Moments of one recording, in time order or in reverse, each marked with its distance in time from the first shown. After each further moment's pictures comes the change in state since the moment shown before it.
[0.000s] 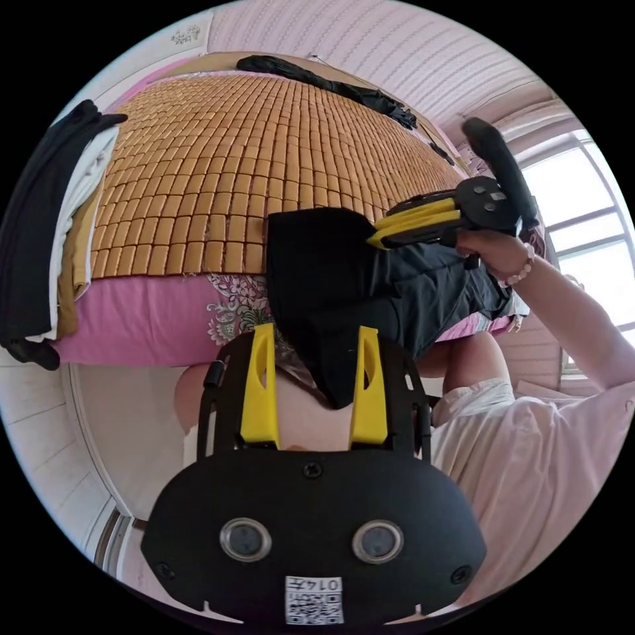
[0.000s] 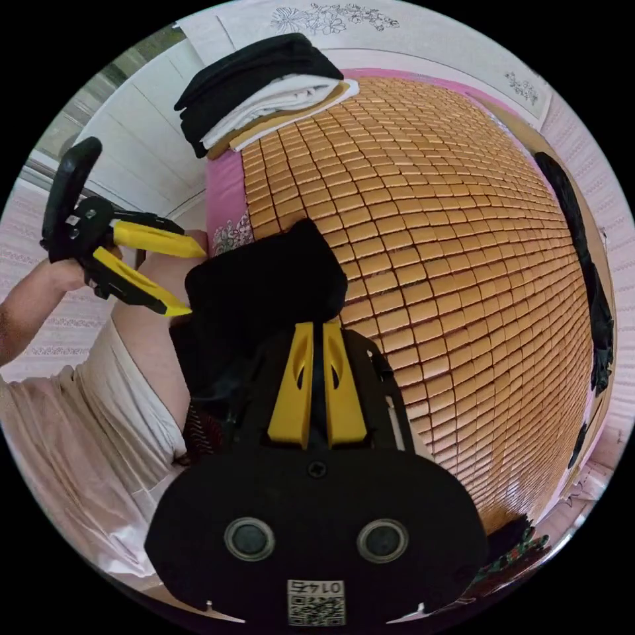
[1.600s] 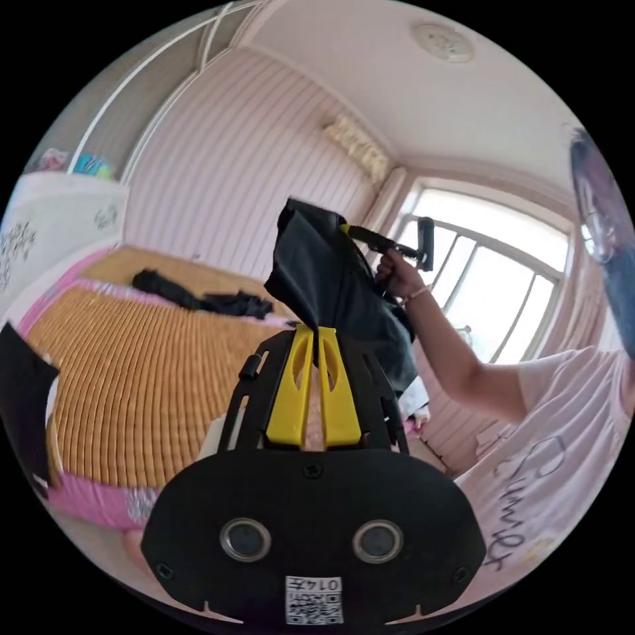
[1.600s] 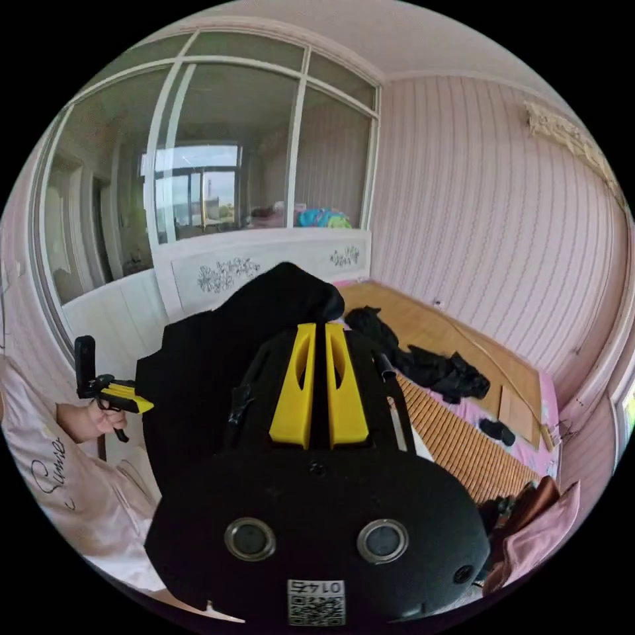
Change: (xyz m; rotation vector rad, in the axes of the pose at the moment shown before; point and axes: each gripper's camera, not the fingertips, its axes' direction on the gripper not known) left arm 0.199 0.028 -0.198 0.764 0.281 0.308; right arm 0.079 0.231 -0.349 0.723 0.276 0.263
